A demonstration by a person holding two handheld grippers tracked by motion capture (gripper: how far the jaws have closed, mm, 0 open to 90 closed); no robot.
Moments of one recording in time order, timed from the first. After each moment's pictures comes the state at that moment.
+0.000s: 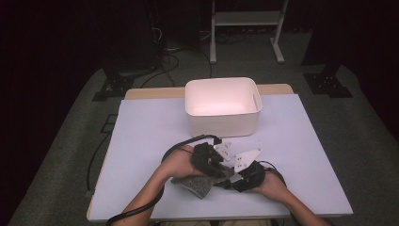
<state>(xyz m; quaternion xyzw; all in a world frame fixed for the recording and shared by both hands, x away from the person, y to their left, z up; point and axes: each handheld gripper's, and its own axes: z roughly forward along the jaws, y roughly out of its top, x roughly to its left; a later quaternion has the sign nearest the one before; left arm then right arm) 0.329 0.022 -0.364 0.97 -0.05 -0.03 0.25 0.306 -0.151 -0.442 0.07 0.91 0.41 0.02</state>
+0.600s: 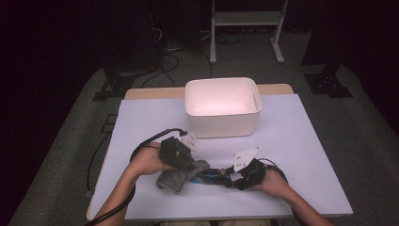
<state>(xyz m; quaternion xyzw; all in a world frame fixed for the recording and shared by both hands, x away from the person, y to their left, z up) 0.343 0.109 -0.357 0.97 0.04 0.00 0.25 0.310 -0.152 -0.436 0.05 0.92 0.39 0.03</state>
